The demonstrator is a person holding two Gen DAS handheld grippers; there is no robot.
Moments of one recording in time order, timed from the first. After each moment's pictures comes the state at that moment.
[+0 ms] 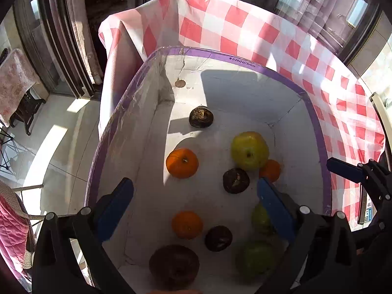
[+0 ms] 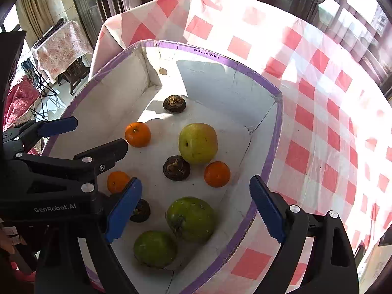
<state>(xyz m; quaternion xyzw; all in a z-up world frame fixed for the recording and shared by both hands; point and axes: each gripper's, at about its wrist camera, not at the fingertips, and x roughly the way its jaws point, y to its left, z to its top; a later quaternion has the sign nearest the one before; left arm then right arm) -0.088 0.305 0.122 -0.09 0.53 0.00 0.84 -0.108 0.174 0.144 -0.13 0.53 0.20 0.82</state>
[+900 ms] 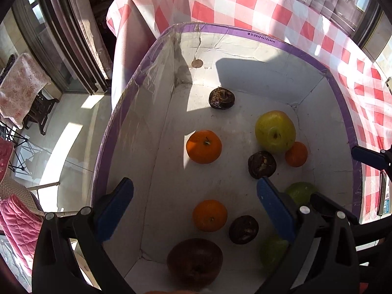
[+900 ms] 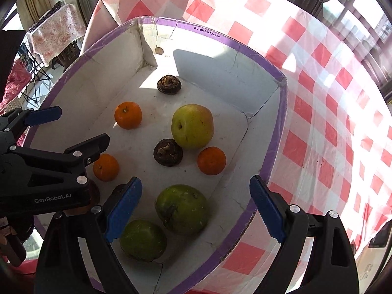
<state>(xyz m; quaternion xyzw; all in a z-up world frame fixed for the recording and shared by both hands) -0.094 0.306 0.102 -0.04 0.55 0.04 0.83 -0.106 0.178 0.124 -0.16 0.55 0.18 0.80</state>
